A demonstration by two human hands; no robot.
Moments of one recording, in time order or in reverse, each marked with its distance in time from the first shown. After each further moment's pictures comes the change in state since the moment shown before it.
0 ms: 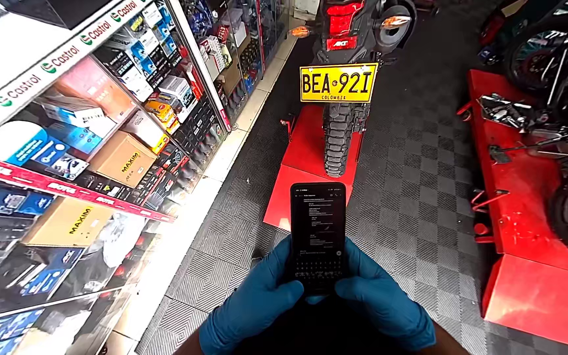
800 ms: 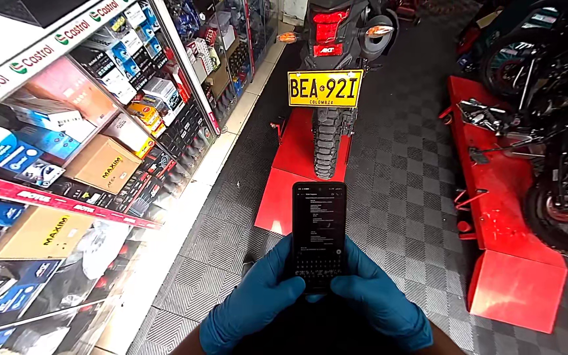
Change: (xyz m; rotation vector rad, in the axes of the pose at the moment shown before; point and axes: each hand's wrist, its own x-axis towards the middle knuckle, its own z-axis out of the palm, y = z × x) left_hand 0.021 -0.005 0.005 -0.033 -0.015 -0.019; right_hand -0.006 -0.010 -0.007 -0.033 0.069 -0.036
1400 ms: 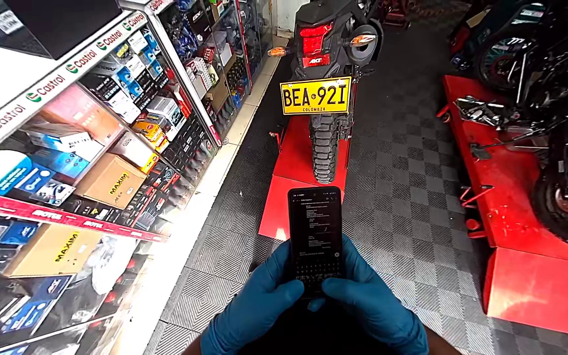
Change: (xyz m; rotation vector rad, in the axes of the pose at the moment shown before) left_hand -0.001 0.002 0.010 0.082 0.004 0.026; right_hand -0.006 0.003 0.012 0.026 0.108 -0.034
